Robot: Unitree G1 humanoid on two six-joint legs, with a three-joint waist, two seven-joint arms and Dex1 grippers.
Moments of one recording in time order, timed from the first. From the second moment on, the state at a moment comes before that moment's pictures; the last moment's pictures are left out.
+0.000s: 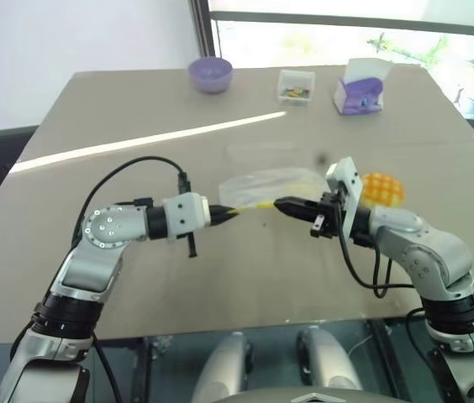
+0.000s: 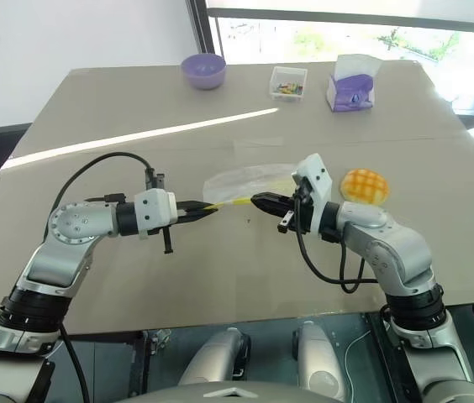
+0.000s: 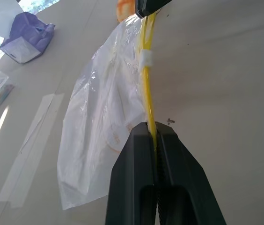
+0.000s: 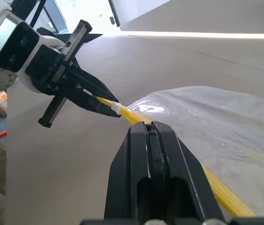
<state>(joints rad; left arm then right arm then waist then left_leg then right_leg) -0.33 0.74 -0.08 -0.09 -0.16 -0.11 -1.07 -0.44 -0.40 0.11 -0.37 0.63 0.83 0.65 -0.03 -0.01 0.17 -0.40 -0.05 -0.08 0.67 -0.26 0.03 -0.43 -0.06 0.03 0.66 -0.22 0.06</state>
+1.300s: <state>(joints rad) -0.36 0.73 -0.09 -0.09 -0.16 -0.07 -1.07 -0.42 -0.50 0.20 -0.38 0.29 0.46 0.70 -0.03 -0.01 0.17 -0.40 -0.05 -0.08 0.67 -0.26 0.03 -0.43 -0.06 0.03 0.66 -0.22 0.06</state>
